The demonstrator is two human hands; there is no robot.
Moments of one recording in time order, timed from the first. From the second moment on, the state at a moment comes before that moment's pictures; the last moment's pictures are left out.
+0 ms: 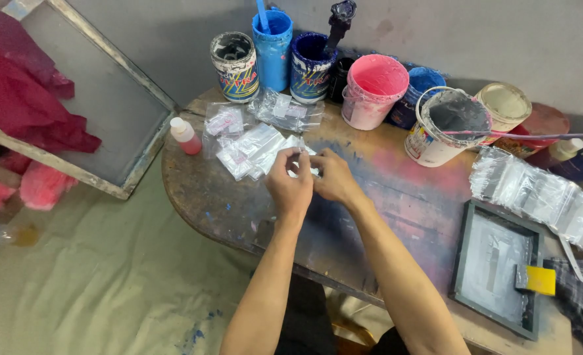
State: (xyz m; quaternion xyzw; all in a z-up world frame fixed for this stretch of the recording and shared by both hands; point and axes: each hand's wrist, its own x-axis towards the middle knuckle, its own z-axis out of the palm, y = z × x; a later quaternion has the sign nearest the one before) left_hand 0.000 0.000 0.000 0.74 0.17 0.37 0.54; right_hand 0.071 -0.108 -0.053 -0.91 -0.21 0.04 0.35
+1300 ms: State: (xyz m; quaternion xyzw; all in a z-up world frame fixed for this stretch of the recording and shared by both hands) left_hand -0.035 -0.019 0.063 0.96 -0.09 0.07 0.25; right_hand 0.076 -0.158 -0.038 -0.70 0.11 0.07 0.70
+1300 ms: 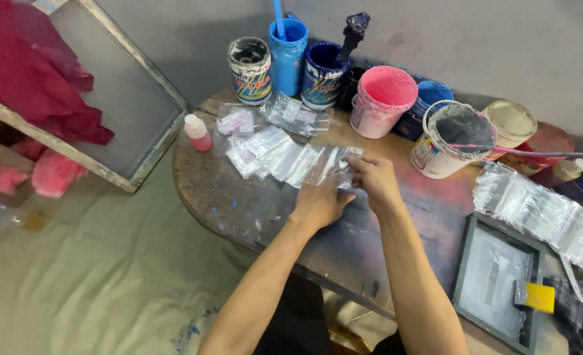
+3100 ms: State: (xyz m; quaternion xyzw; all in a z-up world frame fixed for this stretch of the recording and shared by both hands) left_hand 0.080 0.070 -0.082 0.83 0.25 0.09 0.50; right_hand -0.035 -0.310 -0.011 -0.96 0.20 0.00 0.19
